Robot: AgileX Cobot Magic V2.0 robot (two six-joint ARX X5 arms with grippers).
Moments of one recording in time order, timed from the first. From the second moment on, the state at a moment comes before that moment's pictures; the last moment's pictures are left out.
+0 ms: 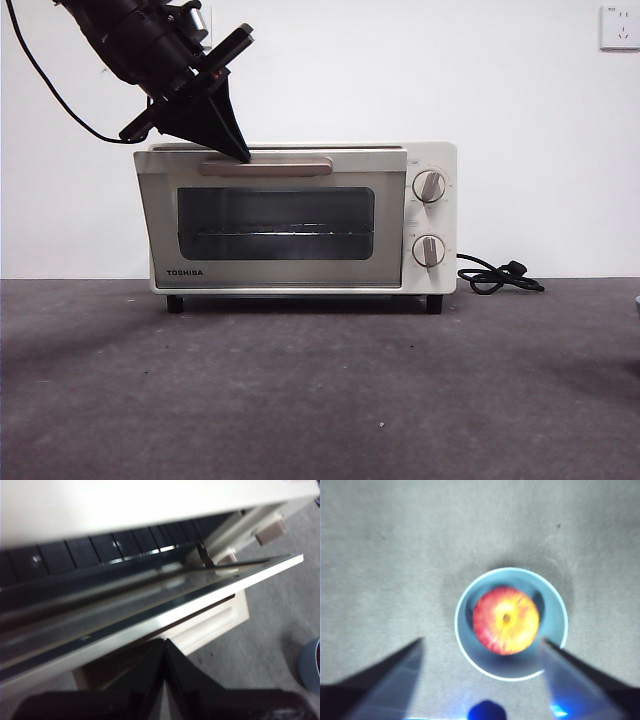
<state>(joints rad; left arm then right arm) -0.31 1.76 1.53 -0.60 0.39 -0.15 0.09 0.95 1.03 -1.11 -0.10 0.13</state>
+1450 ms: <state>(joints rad) -0.37 1.62 0.92 -0.25 0.31 -0.19 0.09 0.80 1.04 -1.16 -0.10 0.13</state>
